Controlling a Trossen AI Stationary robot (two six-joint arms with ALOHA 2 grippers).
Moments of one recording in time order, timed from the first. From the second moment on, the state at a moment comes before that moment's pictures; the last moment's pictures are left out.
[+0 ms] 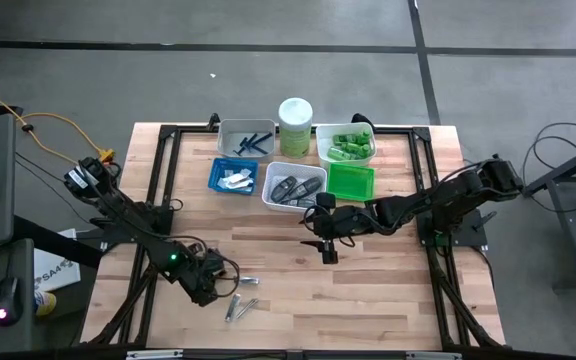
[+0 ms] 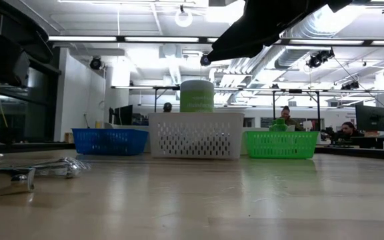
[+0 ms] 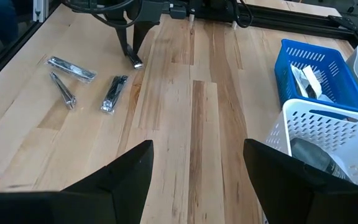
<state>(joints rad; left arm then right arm) -0.77 1.51 0.65 -0.46 -0.13 -1.24 0.22 1.50 0.91 0.05 0.18 0.00</state>
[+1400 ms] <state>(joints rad) -0.77 1.51 0.68 -0.51 -0.25 -0.77 0.22 1.50 0.91 0.00 0.17 0.06</state>
